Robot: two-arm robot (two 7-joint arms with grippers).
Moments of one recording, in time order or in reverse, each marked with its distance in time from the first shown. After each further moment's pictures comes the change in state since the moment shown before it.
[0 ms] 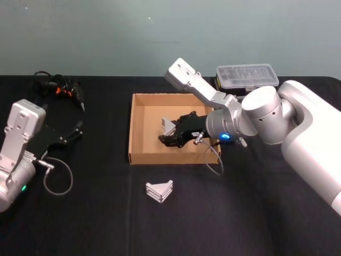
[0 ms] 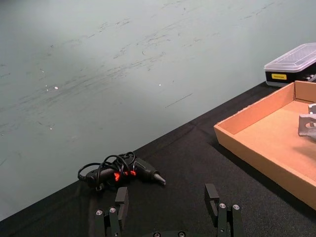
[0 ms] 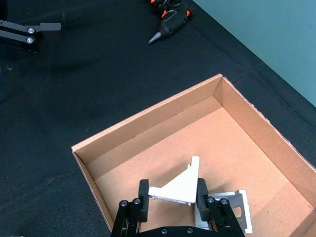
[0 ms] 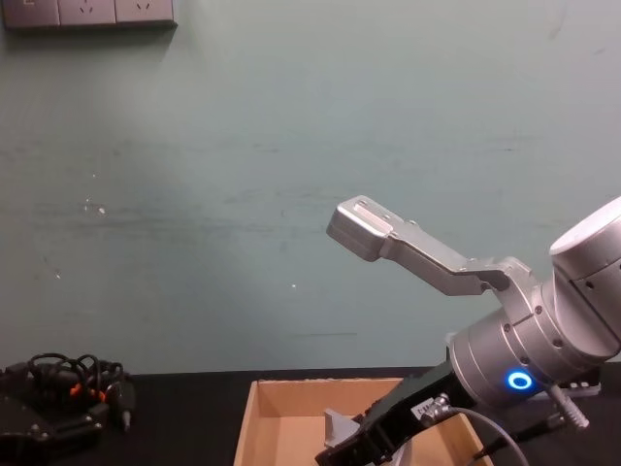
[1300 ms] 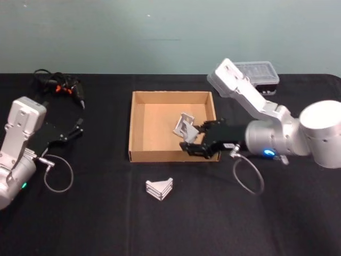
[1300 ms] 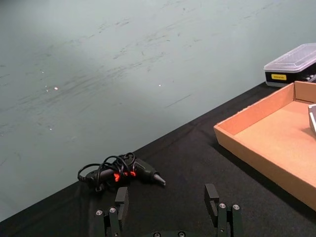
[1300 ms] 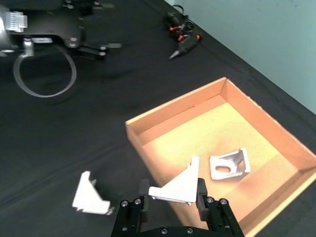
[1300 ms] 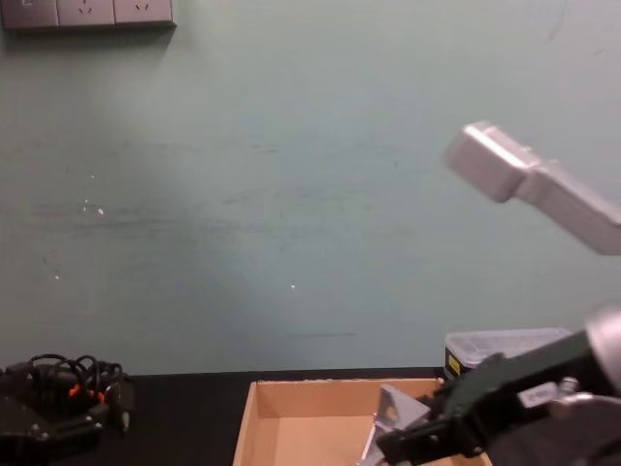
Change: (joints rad) left arm 0.000 0.000 0.000 0.000 0.000 0.000 0.000; right arm -0.242 0.273 0.119 -0.493 0.138 0.071 -0.006
